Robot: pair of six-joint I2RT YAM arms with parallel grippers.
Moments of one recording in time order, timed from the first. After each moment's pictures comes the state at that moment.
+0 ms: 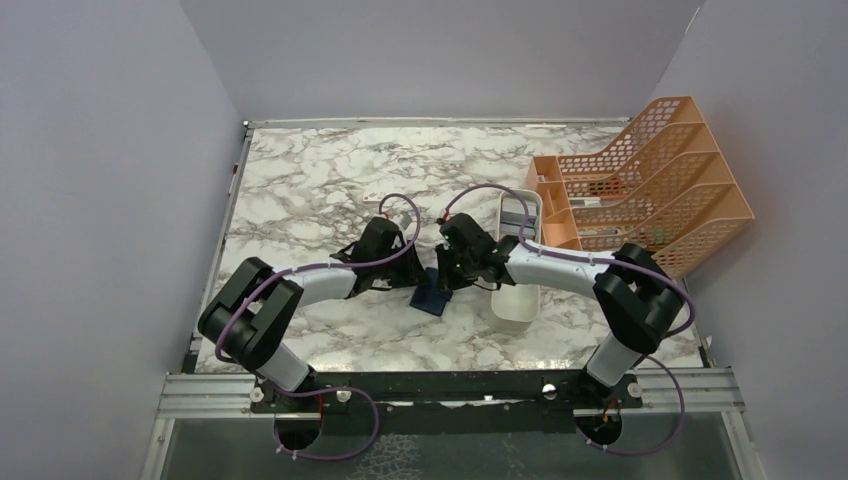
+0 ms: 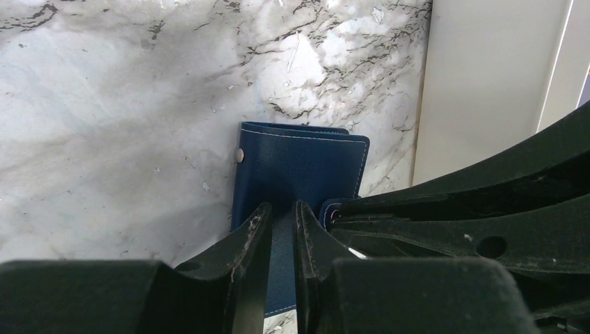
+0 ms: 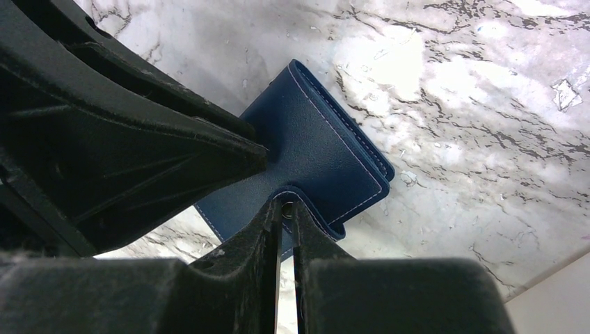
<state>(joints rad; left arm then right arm) -0.60 1.55 0.64 0.15 0.32 -0.71 0.85 1.68 0.99 -0.25 -0.07 0.53</state>
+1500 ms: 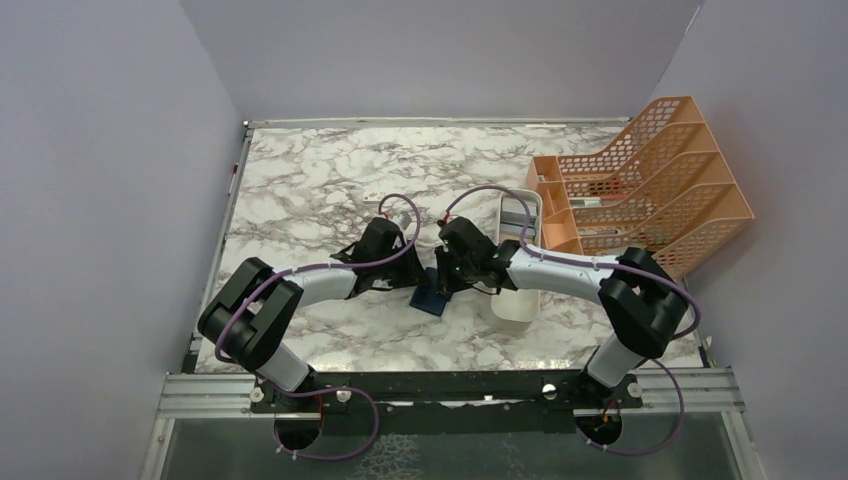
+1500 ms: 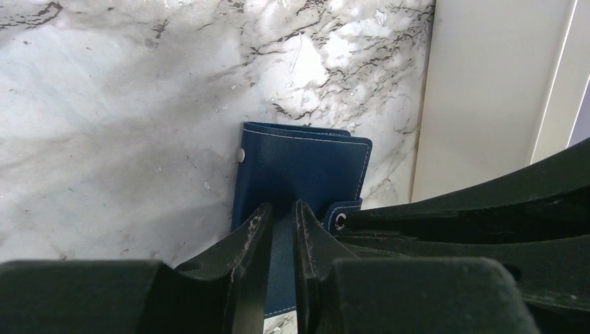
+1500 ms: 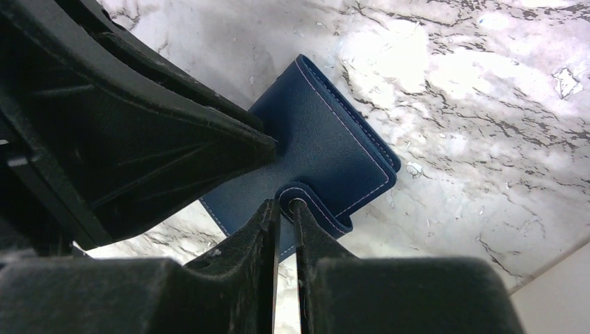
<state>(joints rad) -0.60 1.55 0.64 0.15 0.30 -0.72 0.88 1.65 0.96 -0.23 -0.01 0.56</state>
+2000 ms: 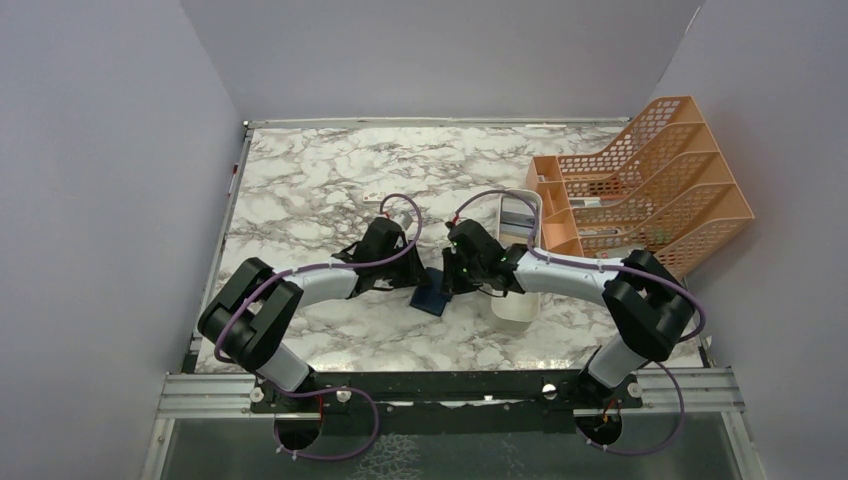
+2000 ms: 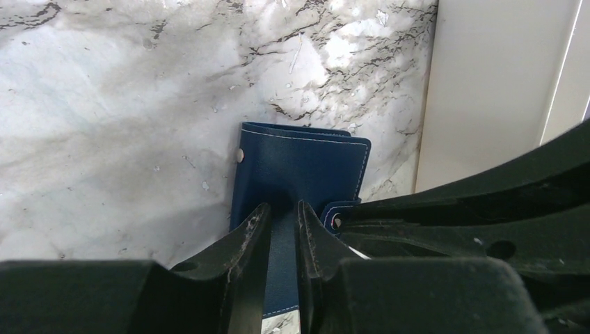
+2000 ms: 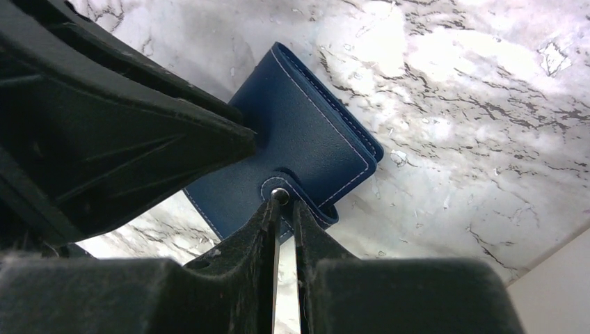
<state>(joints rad) -0.61 1.55 0.65 0.13 0.28 -0.71 0.85 1.61 0.91 -0.20 -0.02 0.59</state>
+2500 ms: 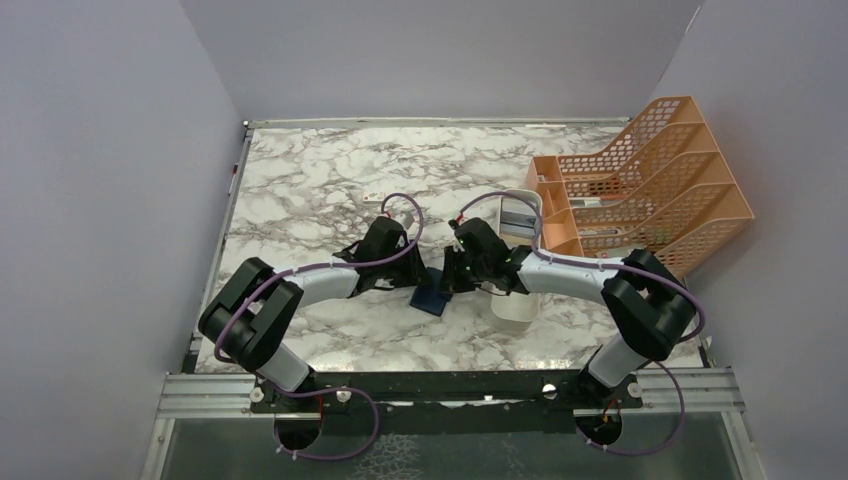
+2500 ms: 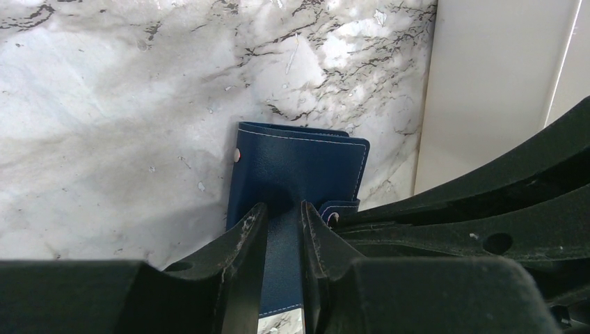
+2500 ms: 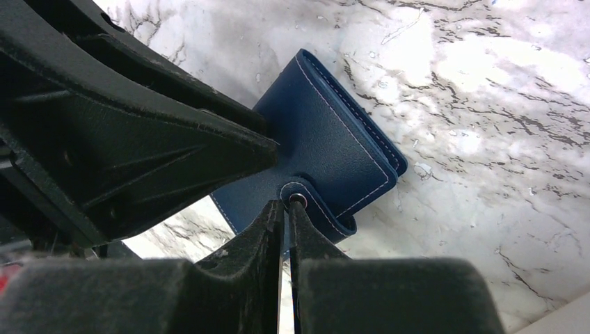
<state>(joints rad) -0.62 1.55 0.66 0.11 0.27 -0.71 0.81 1.61 0.84 -0.07 -0.16 0.62</state>
